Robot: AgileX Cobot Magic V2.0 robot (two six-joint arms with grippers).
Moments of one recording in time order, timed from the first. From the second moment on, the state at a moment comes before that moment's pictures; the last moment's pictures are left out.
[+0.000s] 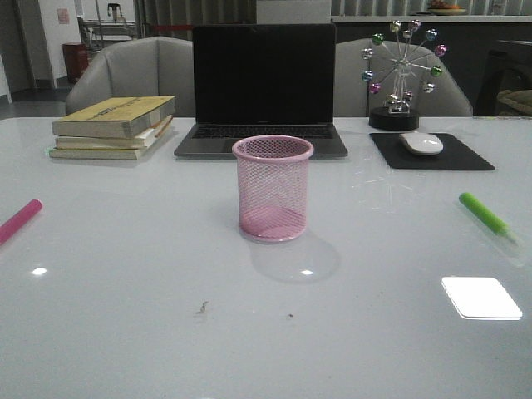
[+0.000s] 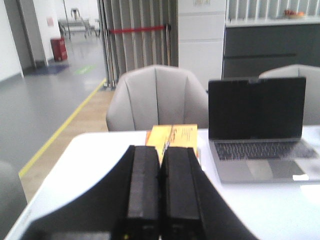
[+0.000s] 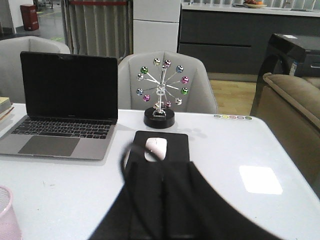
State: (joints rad) left arm -0.03 0.70 -0.72 -0.14 0.13 0.15; right arm -0.01 0.62 -0.63 -0.09 0.17 0.11
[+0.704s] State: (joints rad) left arm -0.03 0.89 -0.72 -0.14 0.24 0.15; right arm -0.01 0.89 -0.63 -0.03 0.34 0.11
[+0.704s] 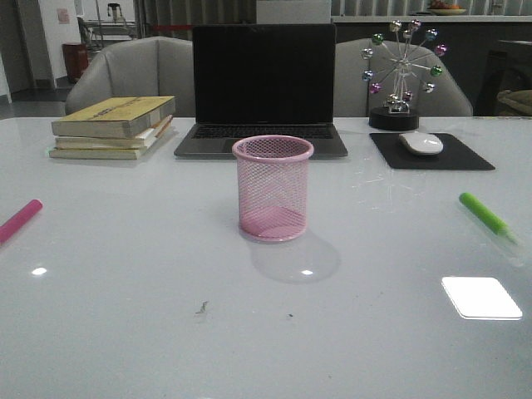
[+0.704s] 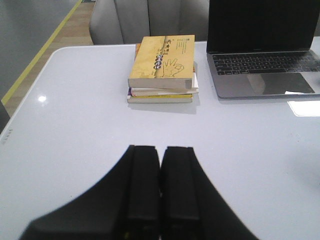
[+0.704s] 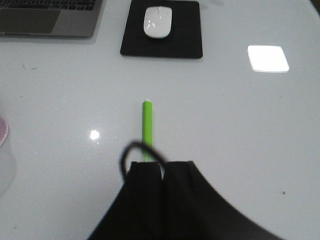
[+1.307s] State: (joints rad) left arm -0.03 0.90 -0.72 -0.14 0.24 0.15; right arm -0.01 0.93 -0.63 -0.01 0.34 0.11
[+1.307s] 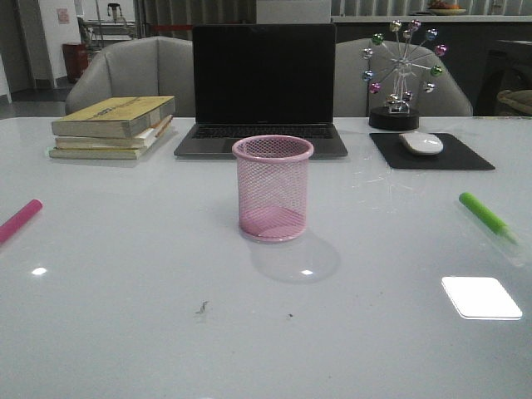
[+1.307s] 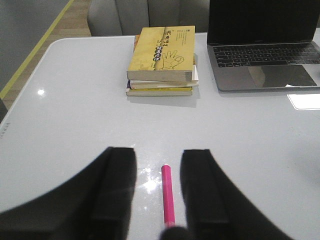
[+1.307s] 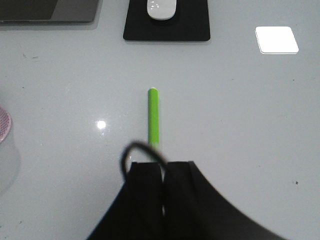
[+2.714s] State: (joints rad) left arm -0.03 0.90 -0.72 -0.14 0.25 0.15; right arm -0.01 1.43 -1.06 -0.04 0.55 0.11
